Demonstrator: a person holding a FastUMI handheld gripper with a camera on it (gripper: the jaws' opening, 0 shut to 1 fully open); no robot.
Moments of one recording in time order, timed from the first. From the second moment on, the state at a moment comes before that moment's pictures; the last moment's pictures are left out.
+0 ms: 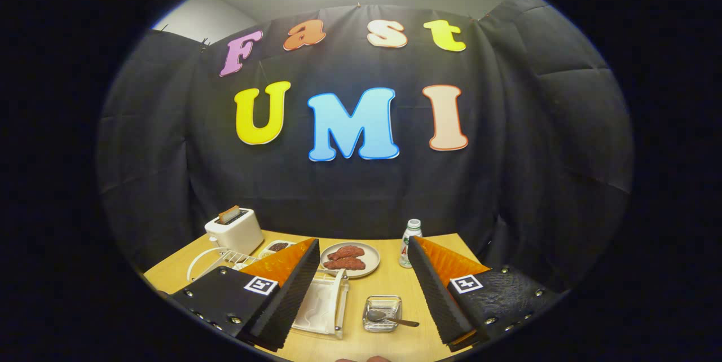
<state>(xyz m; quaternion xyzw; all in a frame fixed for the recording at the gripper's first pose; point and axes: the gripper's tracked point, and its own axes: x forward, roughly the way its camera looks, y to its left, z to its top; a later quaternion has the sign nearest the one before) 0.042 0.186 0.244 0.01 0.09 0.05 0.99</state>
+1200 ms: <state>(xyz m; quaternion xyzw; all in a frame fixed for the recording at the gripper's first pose) 0.112 0.293 0.128 -0.01 0.46 -0.04 0.88</state>
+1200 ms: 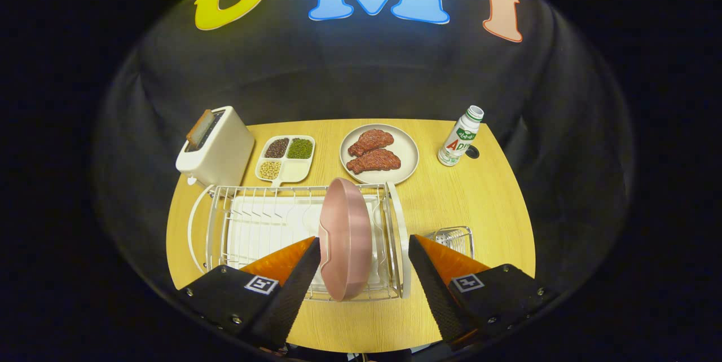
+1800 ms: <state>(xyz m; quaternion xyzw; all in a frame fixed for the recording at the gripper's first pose) 0.121 0.274 0.080 -0.06 0.50 -0.15 0.85</state>
